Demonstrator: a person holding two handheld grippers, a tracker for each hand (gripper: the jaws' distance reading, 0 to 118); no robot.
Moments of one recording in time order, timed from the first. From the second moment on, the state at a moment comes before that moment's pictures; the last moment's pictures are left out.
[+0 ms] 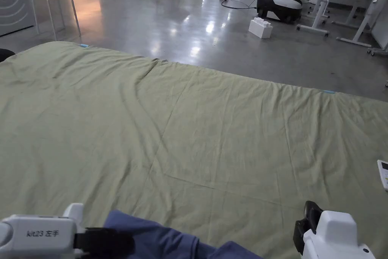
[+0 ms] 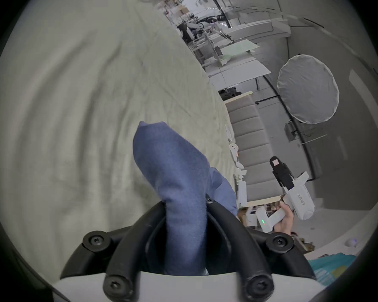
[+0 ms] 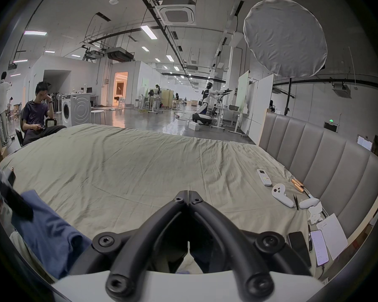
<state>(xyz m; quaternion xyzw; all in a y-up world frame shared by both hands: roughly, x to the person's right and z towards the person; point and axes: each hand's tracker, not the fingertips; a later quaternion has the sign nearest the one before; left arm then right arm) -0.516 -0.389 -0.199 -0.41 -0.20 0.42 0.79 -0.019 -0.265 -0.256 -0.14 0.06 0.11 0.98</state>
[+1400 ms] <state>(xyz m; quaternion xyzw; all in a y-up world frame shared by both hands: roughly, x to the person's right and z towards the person) -0.289 -0.342 -0.257 -0.56 -0.12 0.23 0.79 -0.009 -0.282 -0.250 -0.15 0.06 0.07 0.98</state>
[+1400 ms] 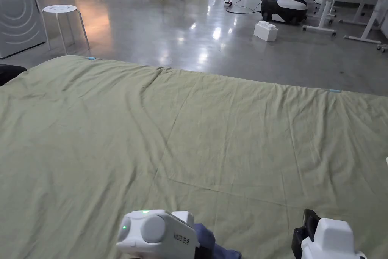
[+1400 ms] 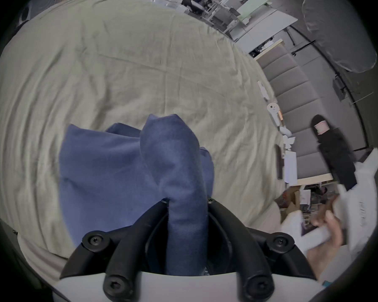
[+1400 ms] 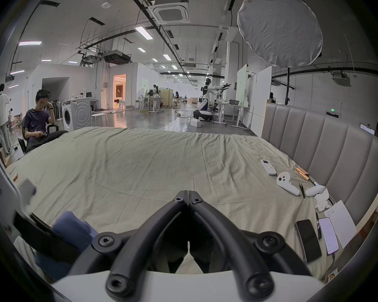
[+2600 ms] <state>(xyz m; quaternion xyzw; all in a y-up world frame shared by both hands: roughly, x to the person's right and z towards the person) -0.252 -0.413 -0.240 -0.51 -0.14 0.27 0.80 0.008 -0.288 -0.250 -0.16 0.05 0.07 0.98</state>
